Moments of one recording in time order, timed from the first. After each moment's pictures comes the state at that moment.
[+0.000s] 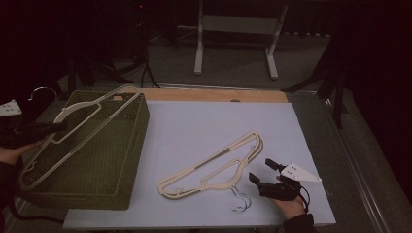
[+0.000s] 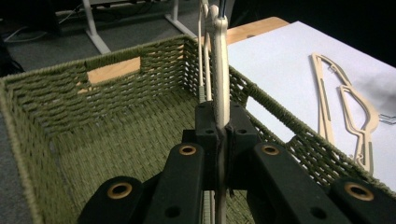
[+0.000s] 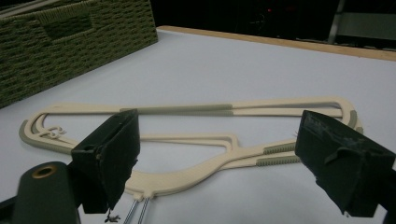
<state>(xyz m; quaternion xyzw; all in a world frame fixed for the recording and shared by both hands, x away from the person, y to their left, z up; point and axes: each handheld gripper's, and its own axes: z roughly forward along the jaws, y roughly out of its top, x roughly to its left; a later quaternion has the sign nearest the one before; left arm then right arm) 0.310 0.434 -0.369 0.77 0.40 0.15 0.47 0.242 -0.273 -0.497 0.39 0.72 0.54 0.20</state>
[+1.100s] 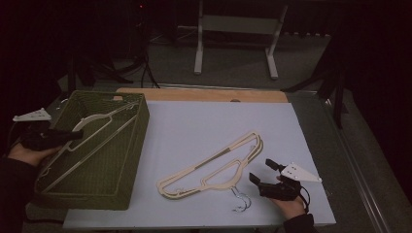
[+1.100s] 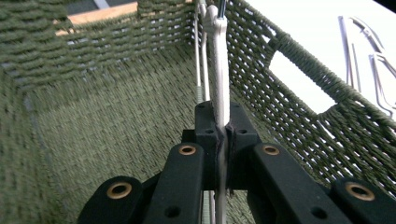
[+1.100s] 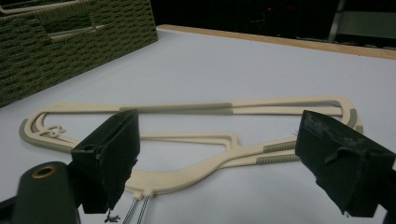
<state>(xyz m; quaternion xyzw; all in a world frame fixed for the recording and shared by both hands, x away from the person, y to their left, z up) 0.333 0.411 -0.413 0.79 0.44 0.11 0.41 0.242 -0.274 -0.497 0.39 0.72 0.54 0.20</state>
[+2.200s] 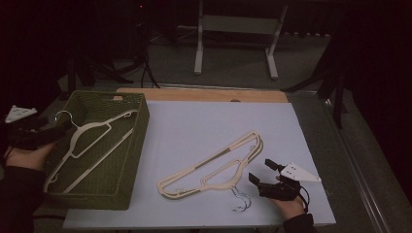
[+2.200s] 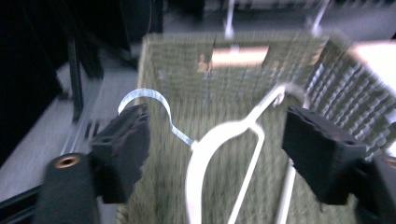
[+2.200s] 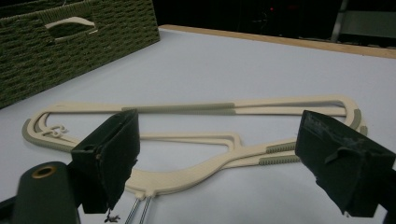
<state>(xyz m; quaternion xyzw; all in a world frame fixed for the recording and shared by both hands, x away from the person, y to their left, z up) 0.304 0.400 -0.384 0.65 0.57 0.32 0.39 0.242 -0.273 -0.498 0.39 0.72 0.54 0.20</state>
